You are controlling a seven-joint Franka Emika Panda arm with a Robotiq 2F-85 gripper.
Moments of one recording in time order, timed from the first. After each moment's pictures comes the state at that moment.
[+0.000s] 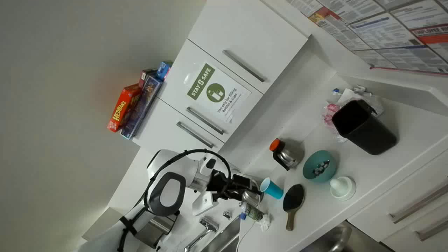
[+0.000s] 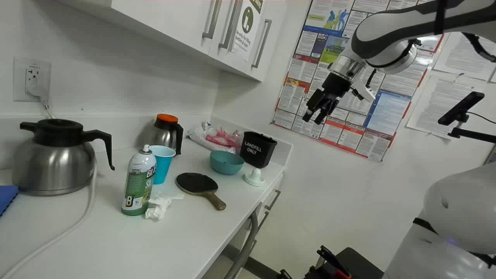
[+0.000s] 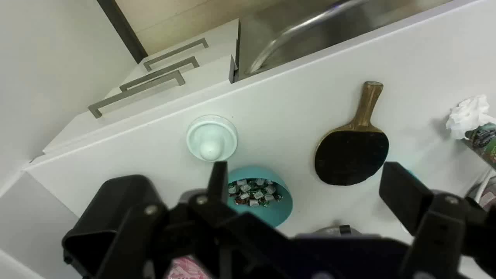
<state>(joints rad) -0.03 -0.67 -0.21 -2.51 -0.04 2.10 -0.31</state>
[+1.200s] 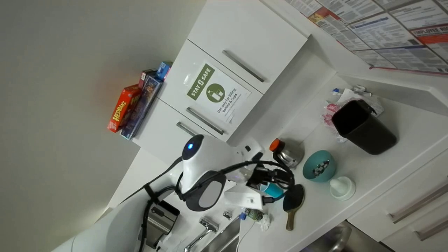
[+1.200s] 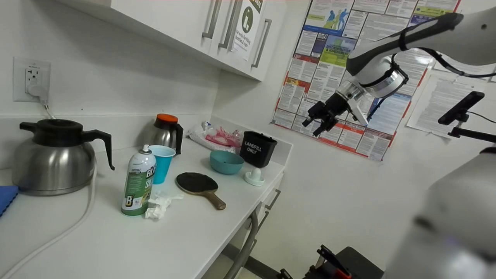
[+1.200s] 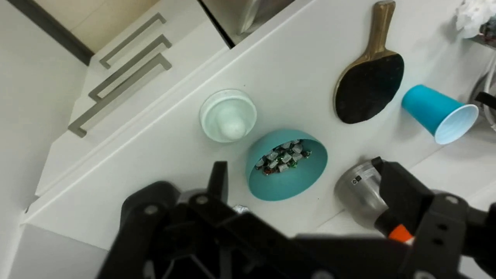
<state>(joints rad) -0.02 -0.40 -0.50 -2.40 0.30 2.24 -0.54</state>
